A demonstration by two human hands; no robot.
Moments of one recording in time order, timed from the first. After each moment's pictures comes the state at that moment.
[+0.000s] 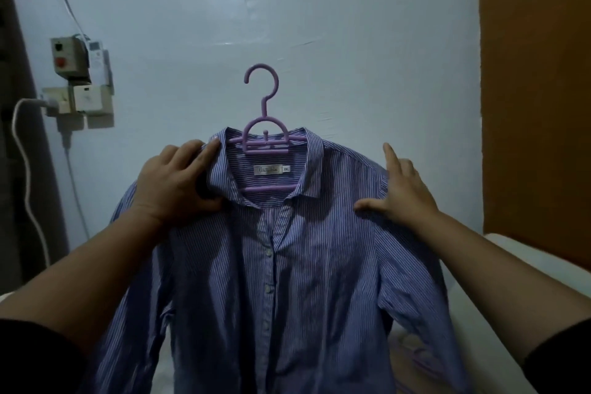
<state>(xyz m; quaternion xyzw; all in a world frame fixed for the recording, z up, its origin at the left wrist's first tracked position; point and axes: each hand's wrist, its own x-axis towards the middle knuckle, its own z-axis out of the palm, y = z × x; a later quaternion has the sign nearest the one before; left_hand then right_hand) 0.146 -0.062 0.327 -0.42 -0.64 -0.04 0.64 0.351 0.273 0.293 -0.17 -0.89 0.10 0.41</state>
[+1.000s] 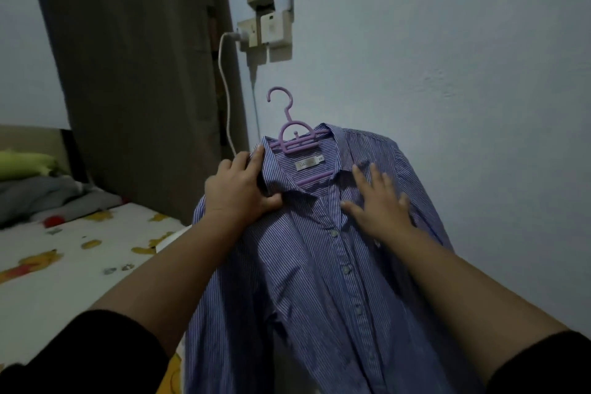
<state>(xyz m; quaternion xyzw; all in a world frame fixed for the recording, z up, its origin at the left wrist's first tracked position) 0.053 -0.229 0.222 -0.06 -0.90 -0.03 0.43 0.048 0.028 0.195 0.04 -0.96 0.13 0.24</state>
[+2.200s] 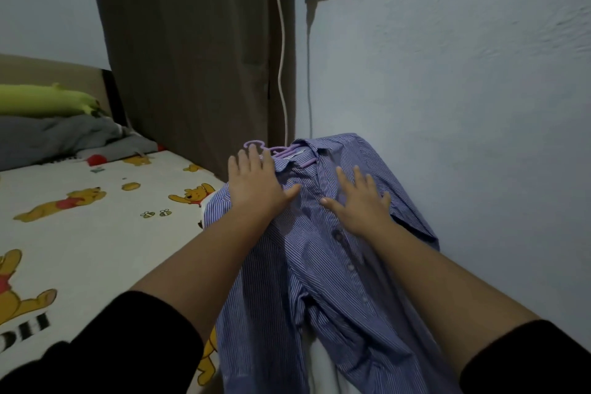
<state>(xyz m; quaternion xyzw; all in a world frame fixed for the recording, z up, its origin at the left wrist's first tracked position) 0.006 -0.293 0.148 0.10 -0.97 0.03 0.22 -0.015 -0.105 0.126 0.09 -0.98 0.12 0.13</state>
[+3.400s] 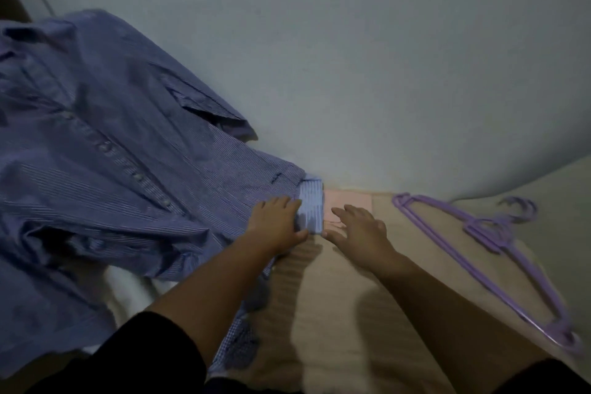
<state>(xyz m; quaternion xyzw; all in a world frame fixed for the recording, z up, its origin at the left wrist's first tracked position) 0.090 0.044 -0.061 -0.35 -0.94 -0.01 -0.02 0.182 0.207 -0.075 -0.15 -0.98 0.14 0.02</state>
